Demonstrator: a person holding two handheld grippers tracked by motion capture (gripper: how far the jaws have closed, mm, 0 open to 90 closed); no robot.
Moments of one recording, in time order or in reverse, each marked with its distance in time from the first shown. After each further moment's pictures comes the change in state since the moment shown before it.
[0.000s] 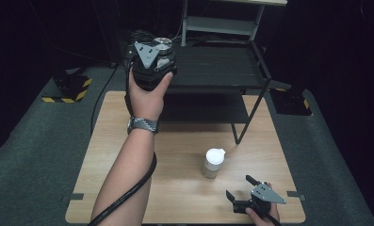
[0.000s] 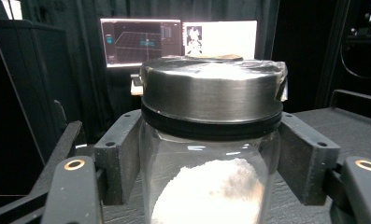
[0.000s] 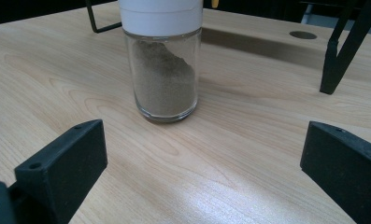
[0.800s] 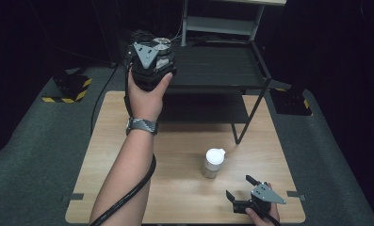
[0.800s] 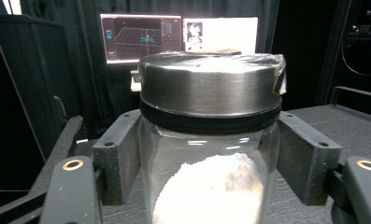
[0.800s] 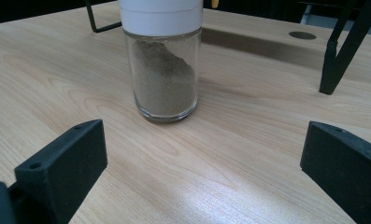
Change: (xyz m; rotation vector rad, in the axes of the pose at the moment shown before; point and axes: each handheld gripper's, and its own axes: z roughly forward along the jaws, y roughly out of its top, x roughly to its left) left arm 0.001 0.003 -0.002 0.020 -0.002 0.014; right arm 0.001 0.000 0.000 0.001 -0.003 -0.006
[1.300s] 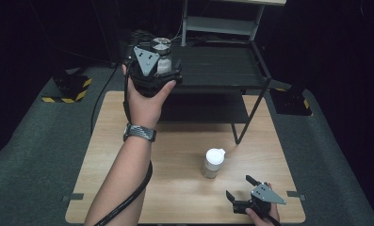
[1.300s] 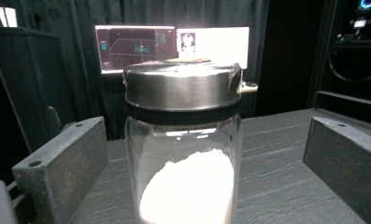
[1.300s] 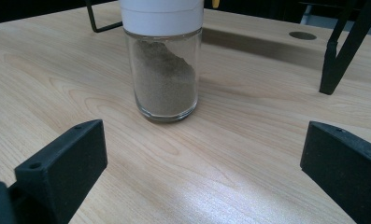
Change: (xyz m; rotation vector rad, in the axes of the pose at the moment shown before) left arm -0.005 -0.006 -0.016 -0.032 -0.013 0.012; right arm 0.000 0.000 -0.001 0.000 0.000 0.000
